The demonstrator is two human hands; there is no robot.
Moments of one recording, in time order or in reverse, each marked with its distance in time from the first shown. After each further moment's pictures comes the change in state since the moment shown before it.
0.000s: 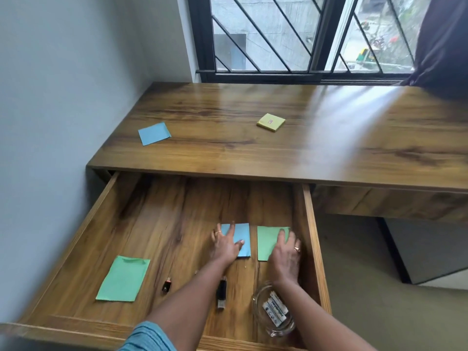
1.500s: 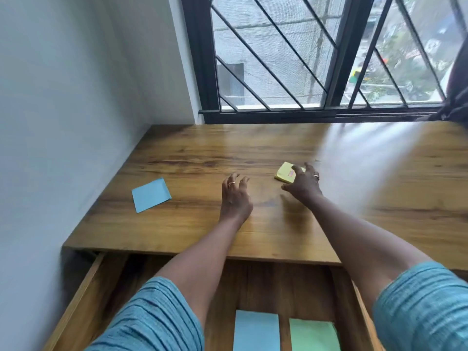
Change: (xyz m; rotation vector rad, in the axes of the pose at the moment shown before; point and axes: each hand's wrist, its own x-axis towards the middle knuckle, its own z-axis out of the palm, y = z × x) left_hand 0.209 0.113 -0.181 0.033 0.538 0.432; right_hand 0.322 -0.148 -0.123 0.100 0.075 -0.152
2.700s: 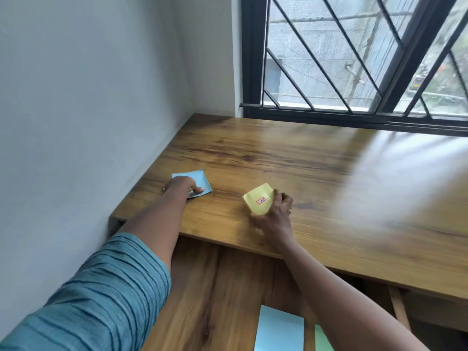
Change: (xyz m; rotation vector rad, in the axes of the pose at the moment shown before) left_hand 0.038 -0.181 -0.114 0.011 -0.360 -1.038; right_hand -0.112 -0.099 0.096 0.414 -0.075 -0.150
